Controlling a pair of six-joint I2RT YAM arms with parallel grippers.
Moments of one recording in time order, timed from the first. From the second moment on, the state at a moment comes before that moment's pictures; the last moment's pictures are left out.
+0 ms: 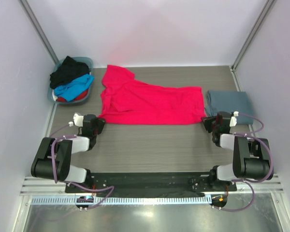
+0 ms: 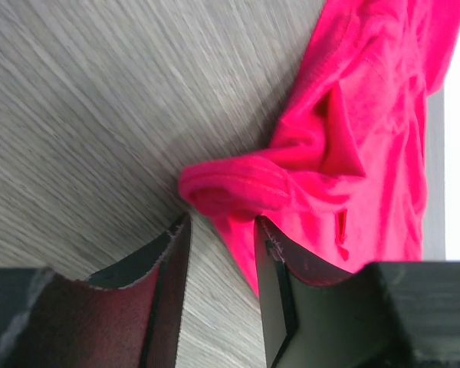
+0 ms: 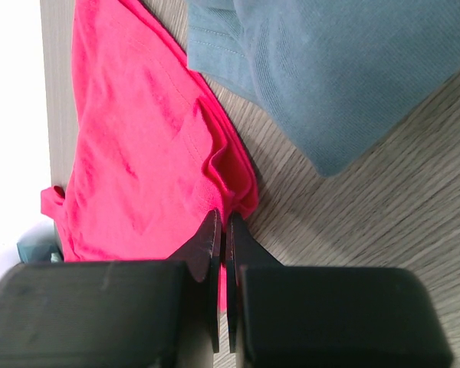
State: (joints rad) left arm -0.14 1.41 0.34 0.46 -0.24 -1.18; right arm -0.12 1.39 0.35 0.46 -0.03 1.12
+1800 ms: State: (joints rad) left arm -0.20 1.40 0.42 0.35 -0.30 -1.20; right arm -0.11 1.32 0.35 0.42 0.00 1.12
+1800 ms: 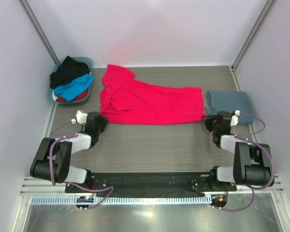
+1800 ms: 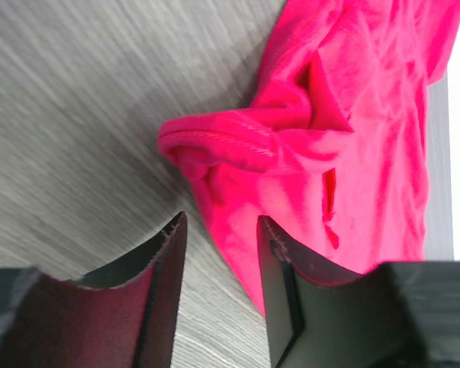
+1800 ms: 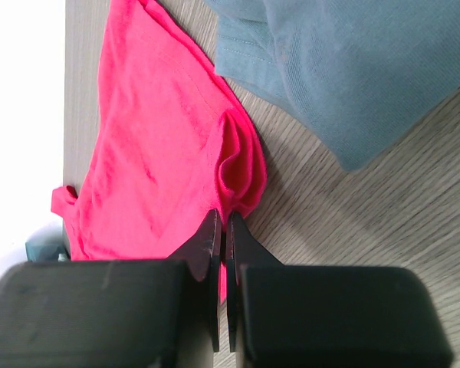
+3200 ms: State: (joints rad) left arm -0.19 1.07 0.90 -0.21 -0.35 -1.14; right arm -0.06 1.01 0.90 -0.21 0.06 0.91
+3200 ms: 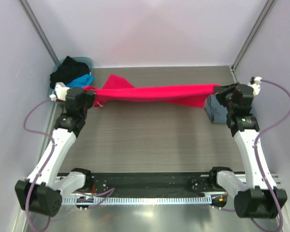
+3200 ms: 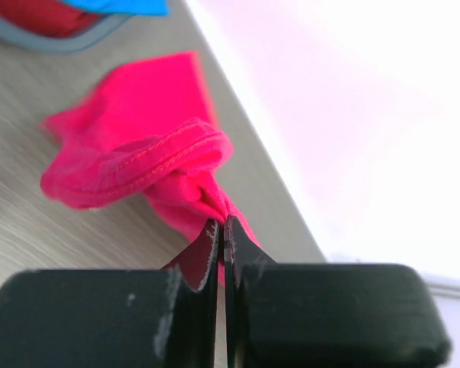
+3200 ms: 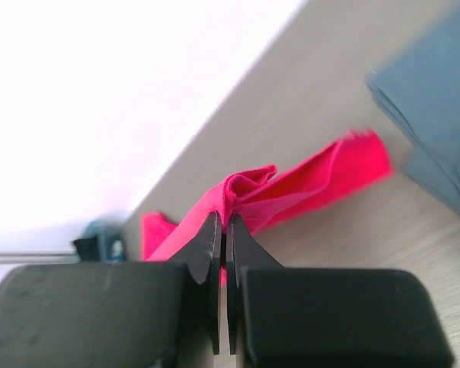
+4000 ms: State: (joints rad) left arm -0.19 0.98 1.67 -0.77 -0.33 -1.00; right arm -0.05 0.79 1.43 -0.57 0.10 0.81
